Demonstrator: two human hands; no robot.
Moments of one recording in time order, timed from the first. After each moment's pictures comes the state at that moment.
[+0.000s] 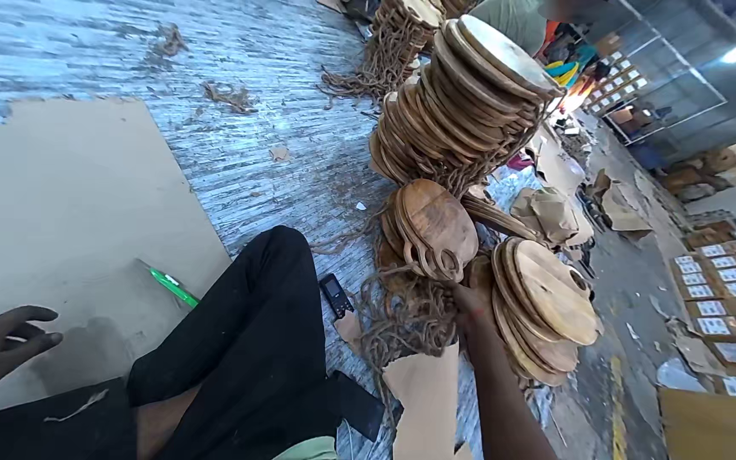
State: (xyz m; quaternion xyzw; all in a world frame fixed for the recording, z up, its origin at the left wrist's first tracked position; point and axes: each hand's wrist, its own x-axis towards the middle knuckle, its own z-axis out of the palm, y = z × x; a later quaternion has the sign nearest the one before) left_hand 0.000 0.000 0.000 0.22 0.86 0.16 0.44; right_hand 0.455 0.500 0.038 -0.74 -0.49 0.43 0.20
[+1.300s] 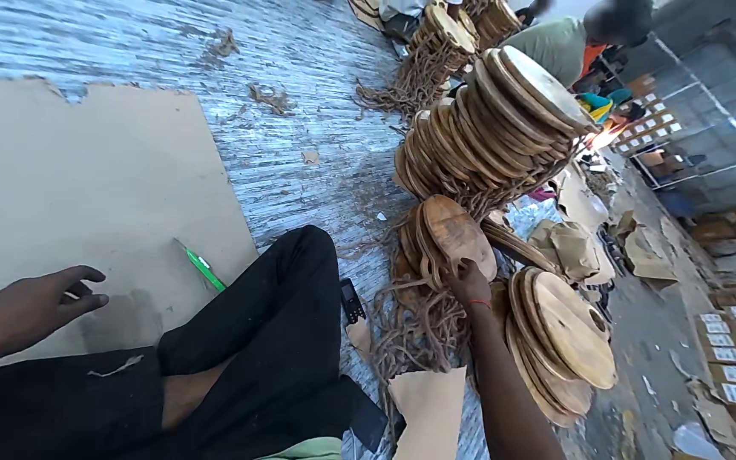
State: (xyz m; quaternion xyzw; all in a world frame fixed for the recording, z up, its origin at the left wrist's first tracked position) left_hand -0.017 -0.021 -0.048 0.25 0.87 0.20 0.38; right_hand 0.403 0.542 0.049 -0.62 -0.78 0.08 -0.02
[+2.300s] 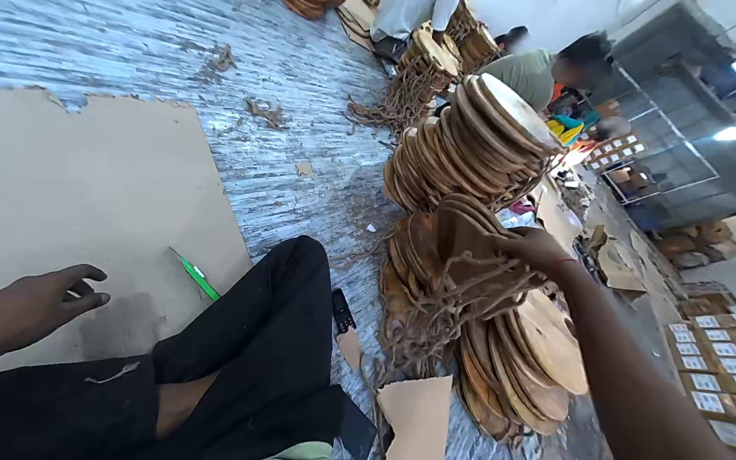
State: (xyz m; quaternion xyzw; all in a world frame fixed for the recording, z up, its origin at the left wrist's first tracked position) left_hand -0.027 -0.018 -0.046 0.26 0.86 0.22 0.37; right_hand 0.353 0.571 0.248 -0.58 -0.81 0.08 -0.05
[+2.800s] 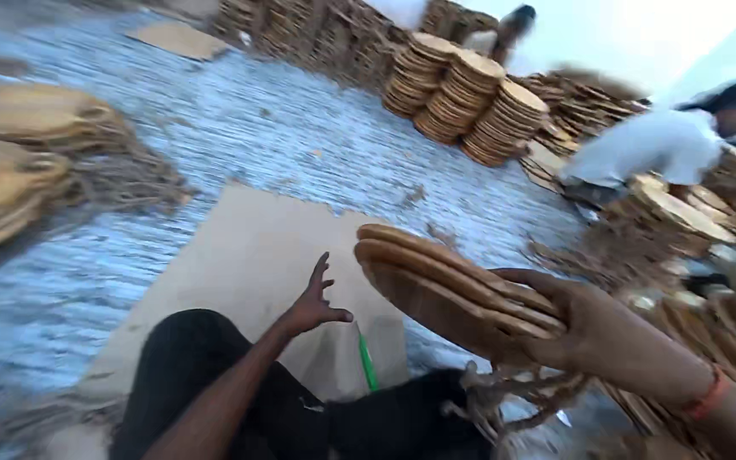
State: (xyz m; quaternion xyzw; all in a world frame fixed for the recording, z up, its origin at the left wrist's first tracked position) left_hand -0.021 -0.006 -0.006 0.12 0.69 0.69 0.18; right_hand 0.094 0.305 0.265 0.05 -0.98 0.18 -0.05
